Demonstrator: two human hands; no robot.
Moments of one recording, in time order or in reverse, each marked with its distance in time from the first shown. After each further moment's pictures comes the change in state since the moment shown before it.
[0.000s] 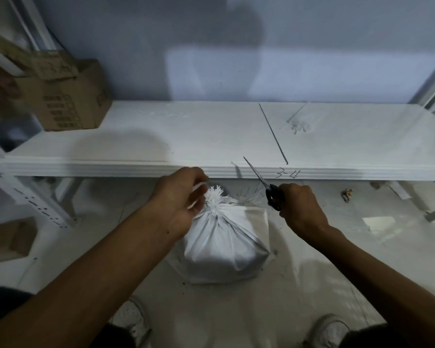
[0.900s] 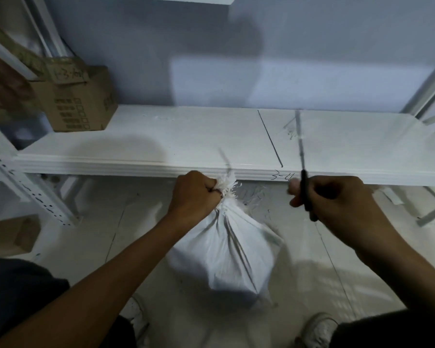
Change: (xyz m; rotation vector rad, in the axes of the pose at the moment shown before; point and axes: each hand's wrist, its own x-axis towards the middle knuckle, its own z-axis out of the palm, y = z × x) left_hand 0.037 -0.030 -0.009 1.164 -0.001 0.900; right_hand -0.087 -0.045 -0.106 0.600 0.064 0.110
